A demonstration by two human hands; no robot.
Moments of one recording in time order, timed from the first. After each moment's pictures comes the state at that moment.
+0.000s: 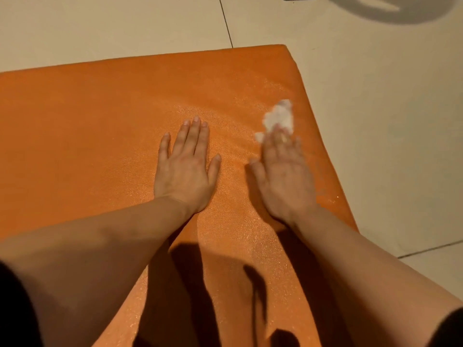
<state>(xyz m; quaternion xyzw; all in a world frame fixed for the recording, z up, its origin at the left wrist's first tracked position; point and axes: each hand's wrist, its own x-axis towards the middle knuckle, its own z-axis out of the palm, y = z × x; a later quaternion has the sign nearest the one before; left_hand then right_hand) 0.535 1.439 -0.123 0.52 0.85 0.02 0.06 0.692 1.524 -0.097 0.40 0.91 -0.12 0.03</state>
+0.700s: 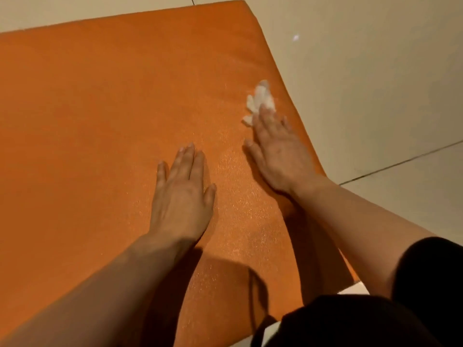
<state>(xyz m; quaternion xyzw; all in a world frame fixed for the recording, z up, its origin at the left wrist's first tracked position) 0.632 1.337 -0.083 0.54 0.82 0.07 0.18 0.768 1.489 -0.090 0.39 0.92 -0.10 0.07</state>
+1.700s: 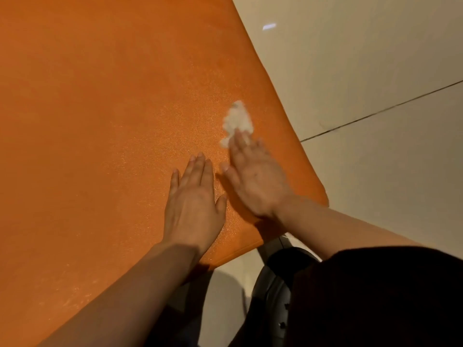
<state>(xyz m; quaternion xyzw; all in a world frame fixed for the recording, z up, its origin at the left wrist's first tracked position) 0.711 1.271 -0.072 0.56 0.79 0.12 0.23 0.820 1.372 -0.077 0.38 0.90 -0.16 0.12</state>
